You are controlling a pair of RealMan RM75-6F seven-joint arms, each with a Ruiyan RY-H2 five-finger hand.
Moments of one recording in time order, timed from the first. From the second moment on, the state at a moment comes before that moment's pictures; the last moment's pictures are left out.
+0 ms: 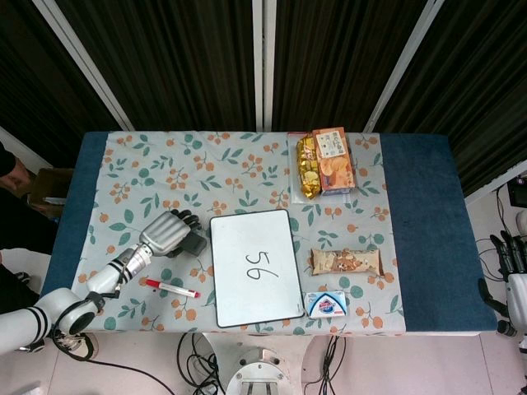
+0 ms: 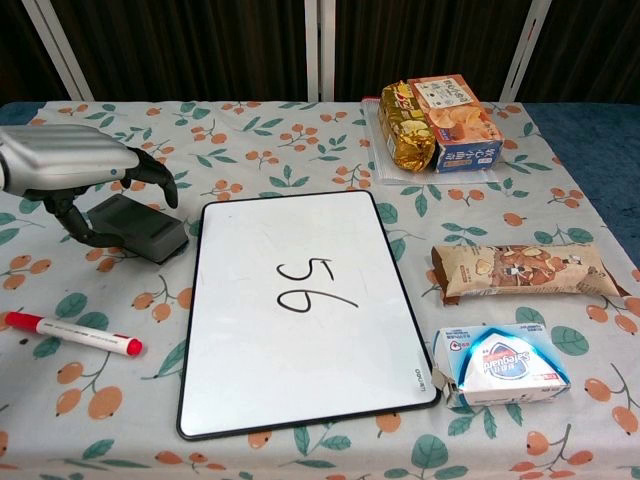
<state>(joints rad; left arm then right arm) -0.73 -1.38 -0.05 -1.37 1.49 0.77 0.16 0.00 -1.15 0.06 -1.42 -1.52 1.56 0.13</state>
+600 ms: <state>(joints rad) -0.73 -1.42 -0.03 -1.35 1.46 0.82 0.17 0.01 -1.15 0.05 -1.40 -1.52 1.53 0.15</state>
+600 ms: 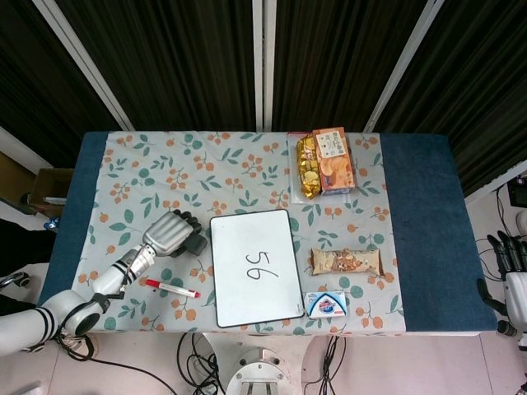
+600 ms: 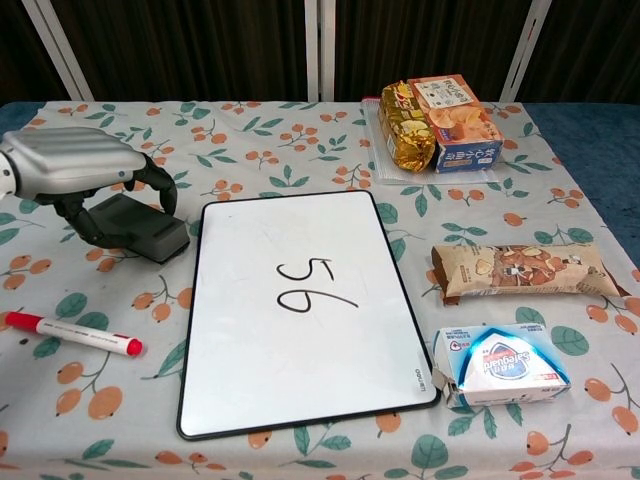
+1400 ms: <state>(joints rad) -0.73 -1.43 -0.01 -1.31 1.46 0.83 0.12 0.01 -1.15 0.06 -1.40 -1.51 1.53 0.13</state>
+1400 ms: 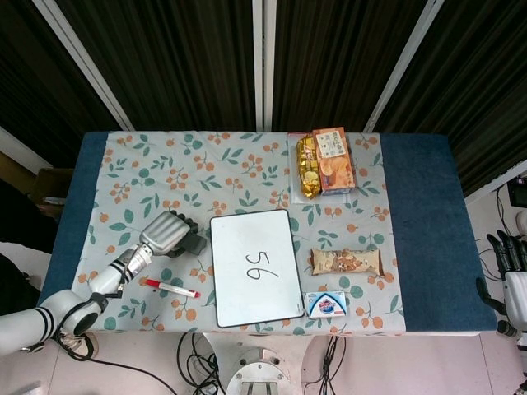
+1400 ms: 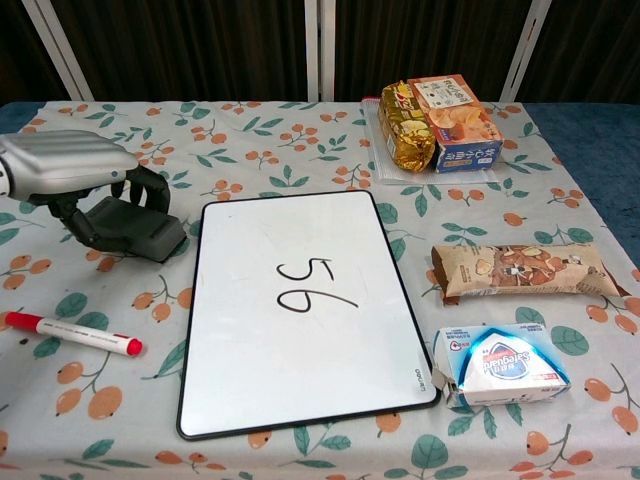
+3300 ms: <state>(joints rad) -0.75 -1.66 -0.03 -1.58 1.34 0.89 0.67 -0.01 -1.16 0.11 -1.32 -1.50 1.63 0.28</state>
